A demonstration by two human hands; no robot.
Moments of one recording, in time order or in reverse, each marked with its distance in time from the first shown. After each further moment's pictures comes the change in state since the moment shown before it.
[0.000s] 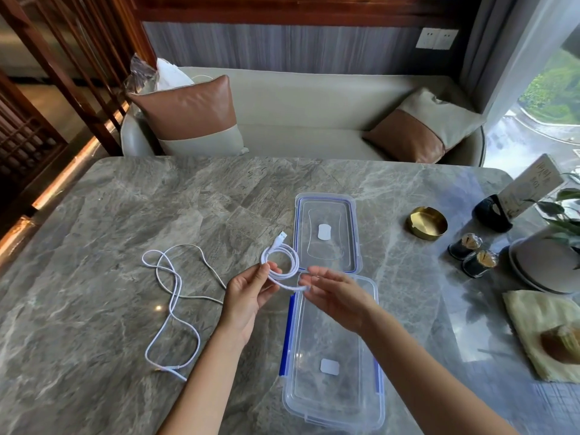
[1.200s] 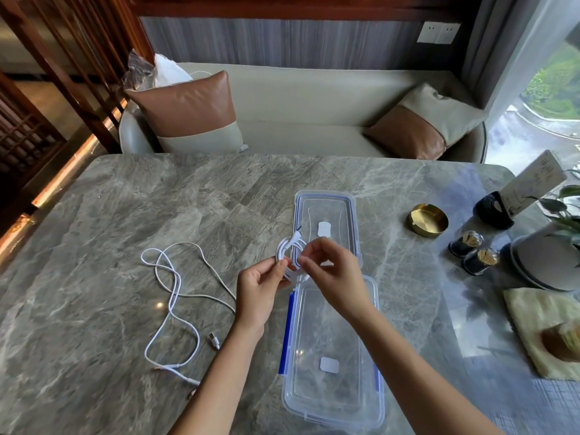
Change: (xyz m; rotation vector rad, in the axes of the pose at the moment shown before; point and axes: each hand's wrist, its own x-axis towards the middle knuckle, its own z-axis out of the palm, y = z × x) left_hand -0.006 0.005 0.033 0.298 0.050 0.208; right_hand -0.016 -0.010 0.034 -0.986 0.135 -0.849
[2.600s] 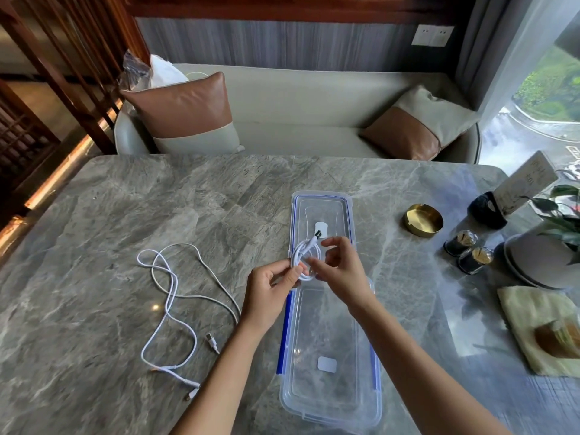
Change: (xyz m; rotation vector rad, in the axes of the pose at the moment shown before) left_hand -0.002 -0.002 0.005 0.134 -0.231 0.122; right_hand 0.006 0.021 -0.008 0.140 0.051 0.325
